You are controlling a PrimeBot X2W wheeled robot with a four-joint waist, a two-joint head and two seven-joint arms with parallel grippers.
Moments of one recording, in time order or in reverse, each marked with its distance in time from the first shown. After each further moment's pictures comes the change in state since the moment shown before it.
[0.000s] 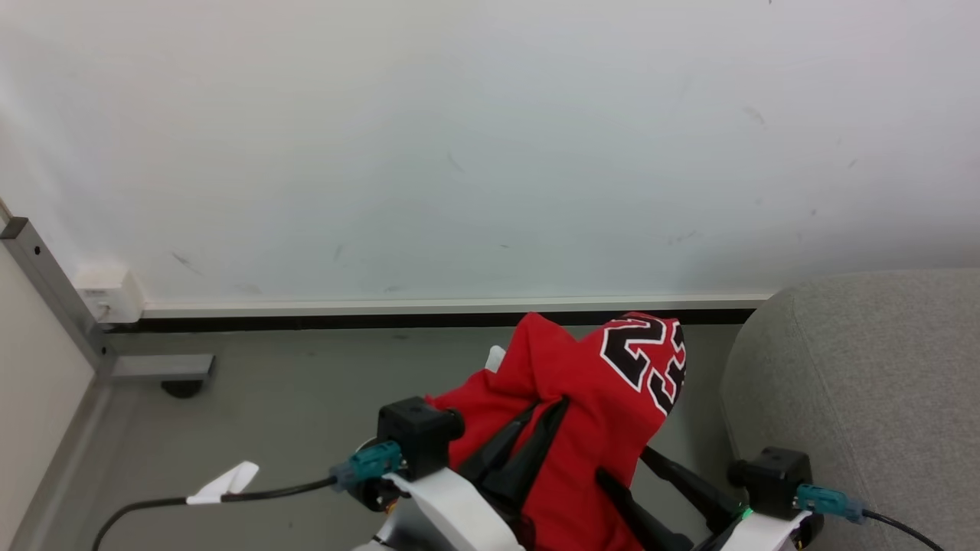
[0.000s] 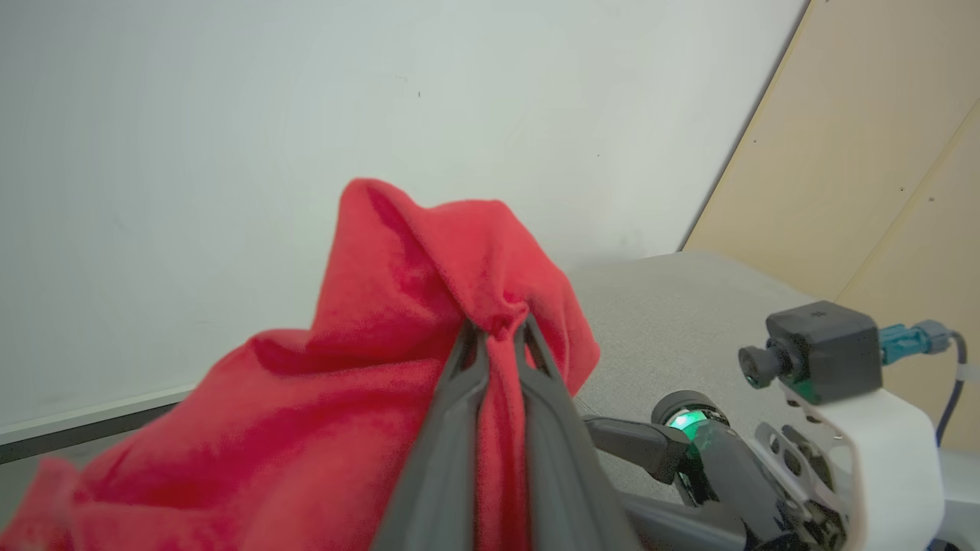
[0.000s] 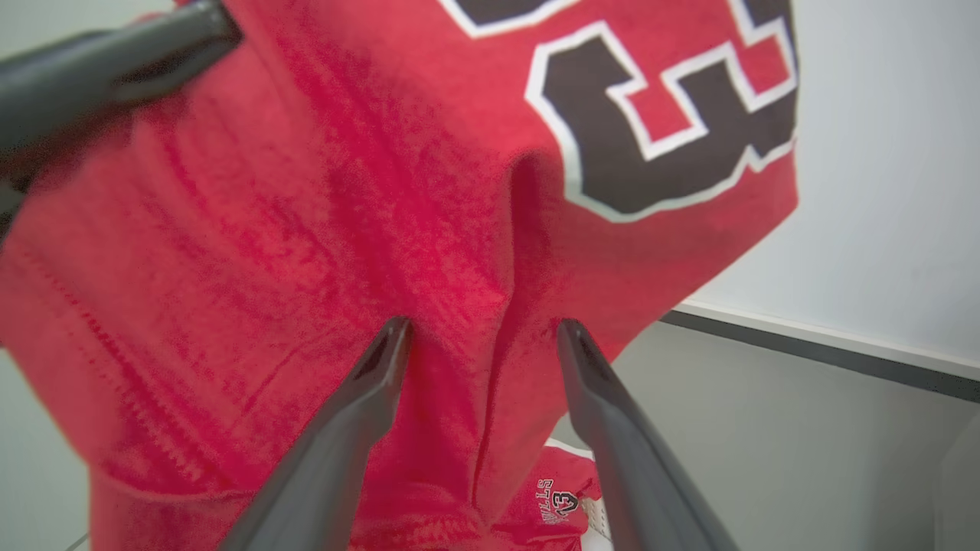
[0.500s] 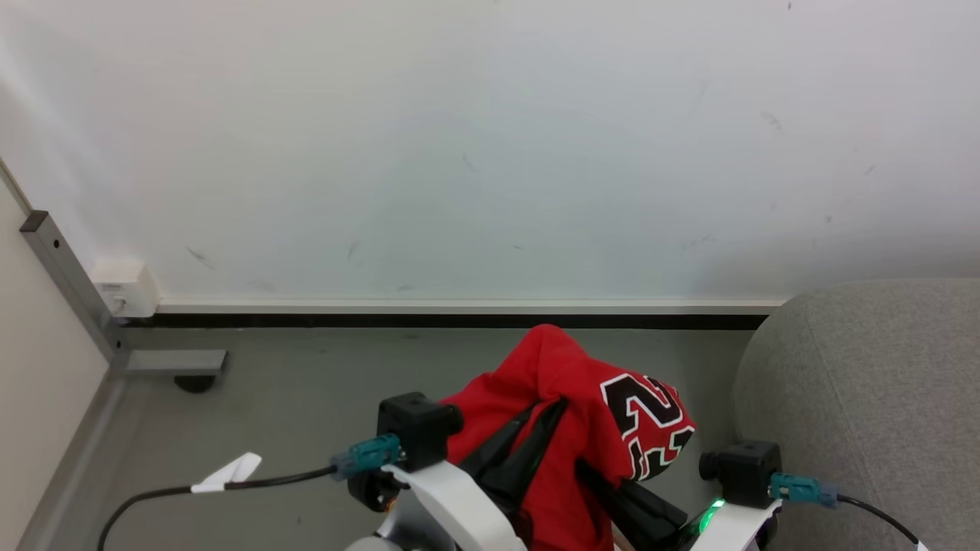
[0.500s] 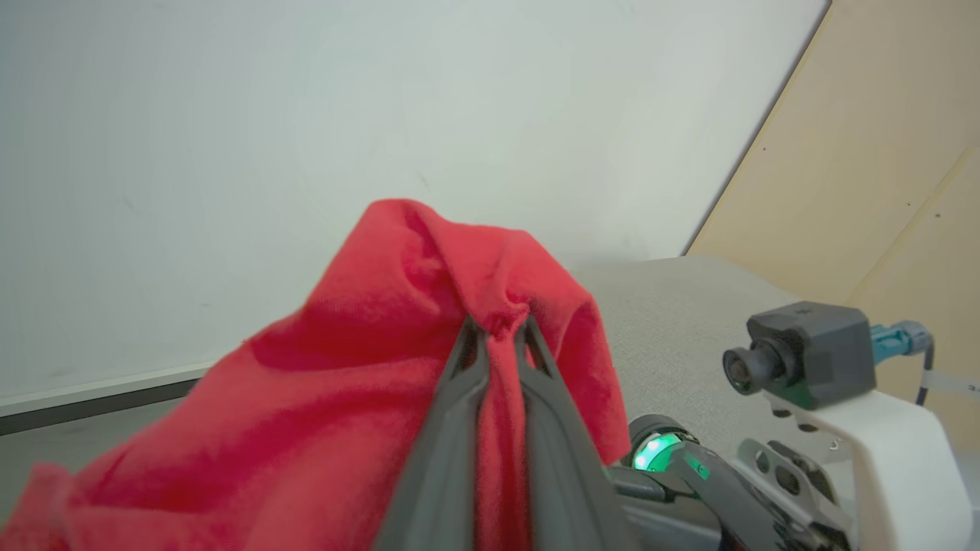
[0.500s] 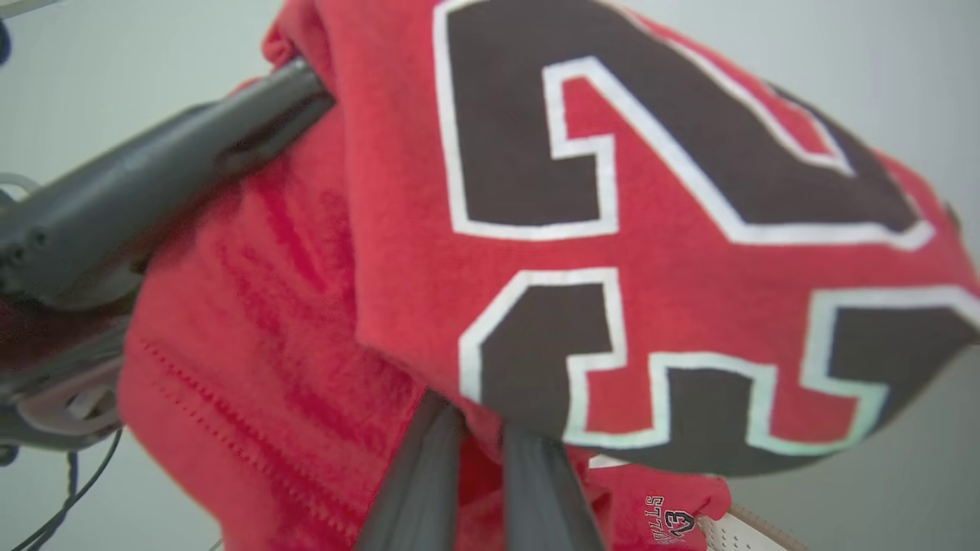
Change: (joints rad) left arm -0.010 -0.016 -0.005 0.031 -0.044 -0.015 0.012; right arm -0.150 0.014 0.258 0.021 0.307 0.000 -0.081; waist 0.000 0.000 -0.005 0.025
